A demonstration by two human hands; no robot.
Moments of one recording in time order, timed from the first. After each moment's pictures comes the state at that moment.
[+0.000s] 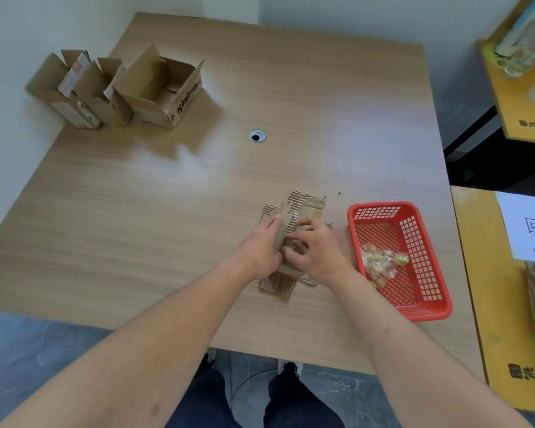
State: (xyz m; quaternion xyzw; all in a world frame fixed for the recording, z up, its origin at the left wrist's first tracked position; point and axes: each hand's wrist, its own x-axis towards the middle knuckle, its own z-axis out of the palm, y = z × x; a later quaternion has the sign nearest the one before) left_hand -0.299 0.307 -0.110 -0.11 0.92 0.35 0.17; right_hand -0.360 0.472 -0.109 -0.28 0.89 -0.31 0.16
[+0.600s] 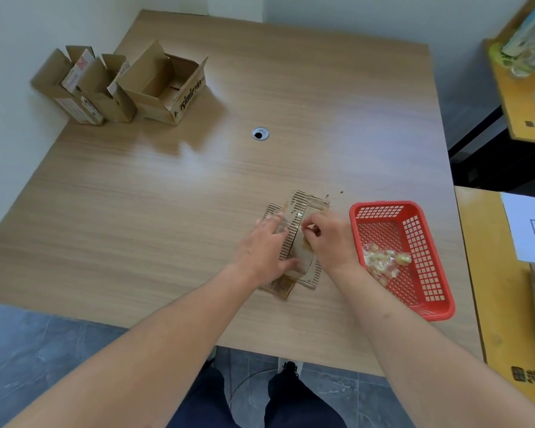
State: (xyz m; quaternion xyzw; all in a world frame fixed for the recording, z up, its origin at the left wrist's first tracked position) left_hand -0.287 0.323 -0.088 -0.06 0.97 0.20 0.14; right_hand -0.377 0.473 -0.108 -0.26 0.91 -0.33 0.02
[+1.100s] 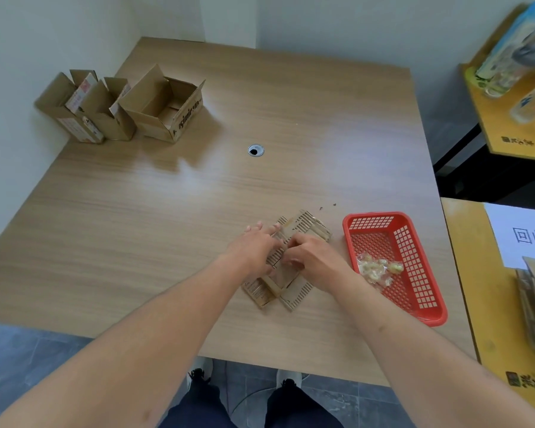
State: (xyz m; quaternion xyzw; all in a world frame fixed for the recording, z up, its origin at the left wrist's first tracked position) left_hand -0.306 0.297 -0.071 -0.01 0.95 0.16 0.26; right_hand -0.369 0.476 -0.097 -0.46 0.85 -0.19 0.17
